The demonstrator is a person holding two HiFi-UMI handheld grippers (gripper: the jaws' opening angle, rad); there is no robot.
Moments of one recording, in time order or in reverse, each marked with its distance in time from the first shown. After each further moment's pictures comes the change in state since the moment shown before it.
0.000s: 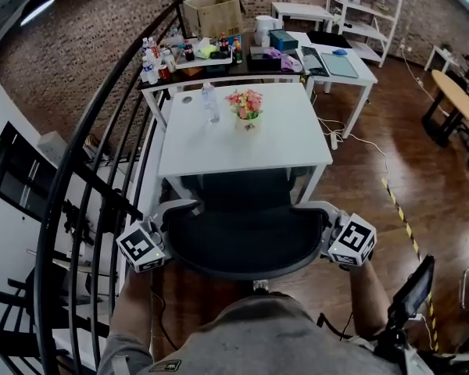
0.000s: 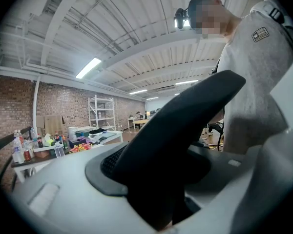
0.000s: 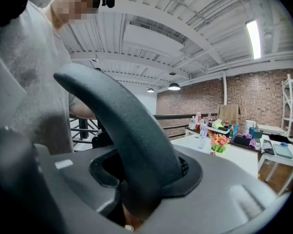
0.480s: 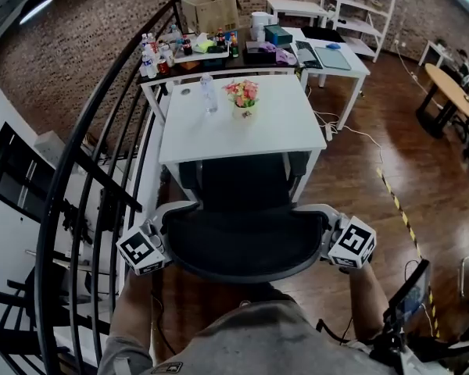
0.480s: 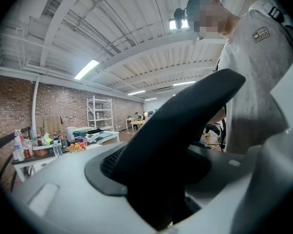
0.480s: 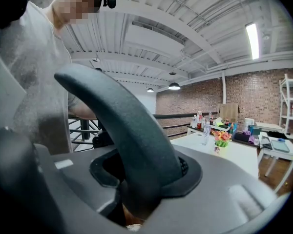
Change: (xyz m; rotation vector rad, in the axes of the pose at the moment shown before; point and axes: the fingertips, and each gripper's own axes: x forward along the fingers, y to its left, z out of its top) left arm -0.032 -0.065 0.000 0.004 0.007 -0.005; right arm -0.022 0.075 -0.006 0.015 0.001 -0.012
